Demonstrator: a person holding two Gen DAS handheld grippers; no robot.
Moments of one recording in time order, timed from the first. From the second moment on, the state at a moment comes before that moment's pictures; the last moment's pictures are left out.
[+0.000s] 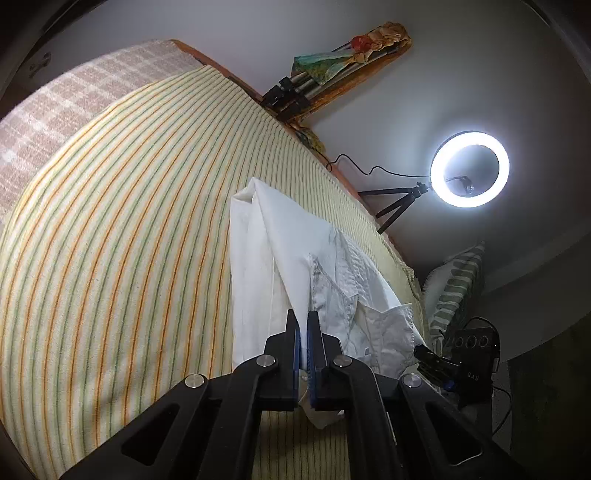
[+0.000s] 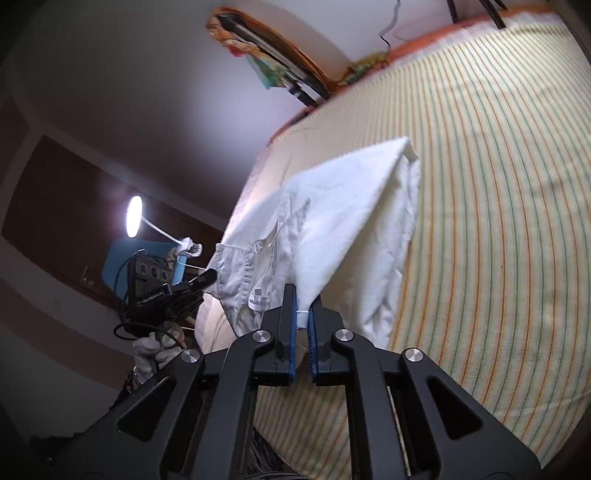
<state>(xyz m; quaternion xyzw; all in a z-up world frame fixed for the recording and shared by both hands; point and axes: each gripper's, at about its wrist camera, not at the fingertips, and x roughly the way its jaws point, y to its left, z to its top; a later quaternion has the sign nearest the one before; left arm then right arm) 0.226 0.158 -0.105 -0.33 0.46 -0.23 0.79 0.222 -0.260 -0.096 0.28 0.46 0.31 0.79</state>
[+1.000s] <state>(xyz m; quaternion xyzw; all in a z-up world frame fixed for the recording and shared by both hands) 0.301 0.058 -0.067 -0.08 0.43 -0.21 0.87 0.331 -0.149 -0.056 0.01 0.46 0.28 0.85</state>
